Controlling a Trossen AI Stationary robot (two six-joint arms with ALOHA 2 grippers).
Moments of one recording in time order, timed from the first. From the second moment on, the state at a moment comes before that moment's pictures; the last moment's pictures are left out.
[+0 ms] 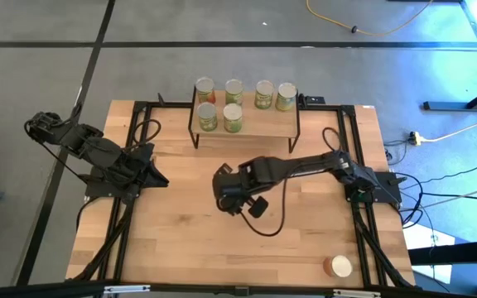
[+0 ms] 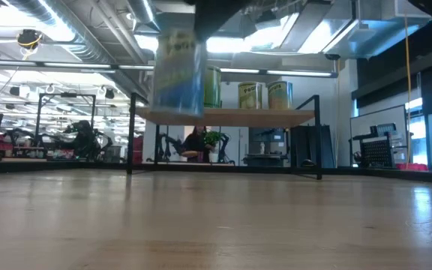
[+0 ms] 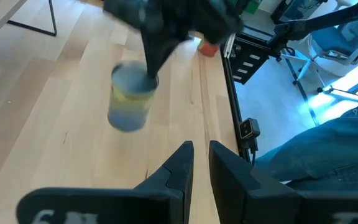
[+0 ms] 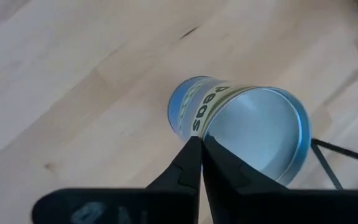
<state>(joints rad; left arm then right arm) -0.45 0.75 1.10 -0.84 -0.17 -0.55 0.22 2.23 2.36 -1.35 0.11 -0.68</state>
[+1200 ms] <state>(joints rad) -0.45 0.75 1.10 -0.84 -0.20 -0.55 -0.18 1.95 2.36 -1.56 0.18 -0.50</state>
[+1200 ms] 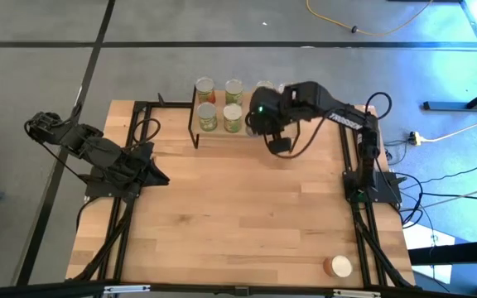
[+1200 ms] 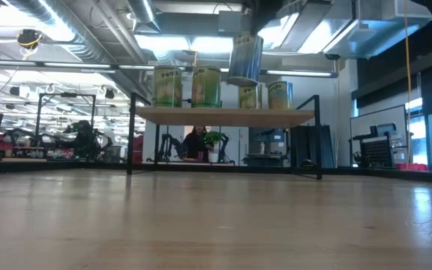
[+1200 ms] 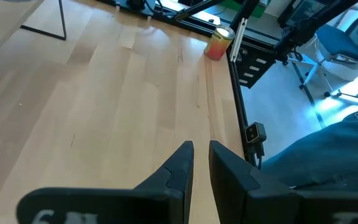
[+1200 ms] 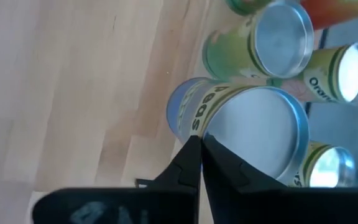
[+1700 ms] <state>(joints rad) -0.45 0.75 1.10 -0.84 -0.23 -0.55 -0.33 1.96 2.24 -1.51 0.10 -0.54</state>
